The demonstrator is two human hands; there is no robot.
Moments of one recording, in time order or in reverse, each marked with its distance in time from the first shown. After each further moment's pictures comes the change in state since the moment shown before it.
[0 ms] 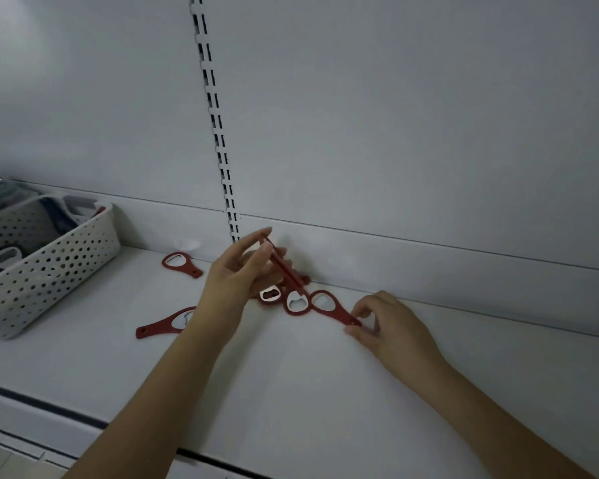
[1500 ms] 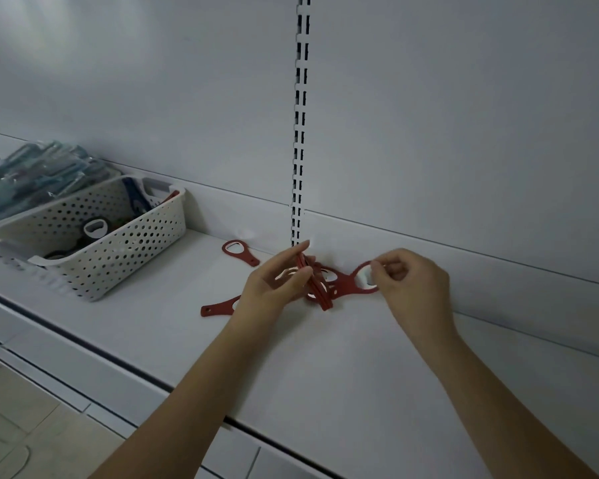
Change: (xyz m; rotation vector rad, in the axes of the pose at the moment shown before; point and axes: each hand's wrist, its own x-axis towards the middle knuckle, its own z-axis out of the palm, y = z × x) left_hand -0.024 -0.004 -0.043 0.140 0.008 0.064; right_hand 0.047 -0.092 0.001 0.390 0.348 0.063
